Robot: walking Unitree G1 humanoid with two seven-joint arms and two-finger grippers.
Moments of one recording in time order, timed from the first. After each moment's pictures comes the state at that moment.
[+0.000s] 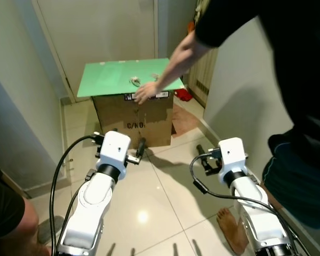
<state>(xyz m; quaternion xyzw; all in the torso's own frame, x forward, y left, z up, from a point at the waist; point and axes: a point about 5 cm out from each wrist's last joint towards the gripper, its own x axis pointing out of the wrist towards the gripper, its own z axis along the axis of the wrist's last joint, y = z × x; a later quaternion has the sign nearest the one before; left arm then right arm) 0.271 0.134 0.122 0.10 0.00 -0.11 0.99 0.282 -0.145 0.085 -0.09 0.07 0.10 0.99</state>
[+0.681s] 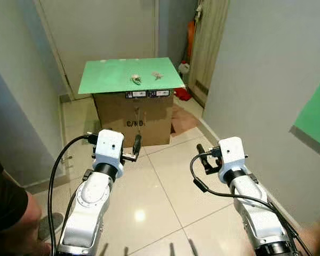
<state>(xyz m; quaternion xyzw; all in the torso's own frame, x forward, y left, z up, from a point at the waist) 0.272 0.139 0.123 0.08 0.00 -0.09 0.99 0.286 -0.146 0.084 -0.09 0.07 0.10 0.99</state>
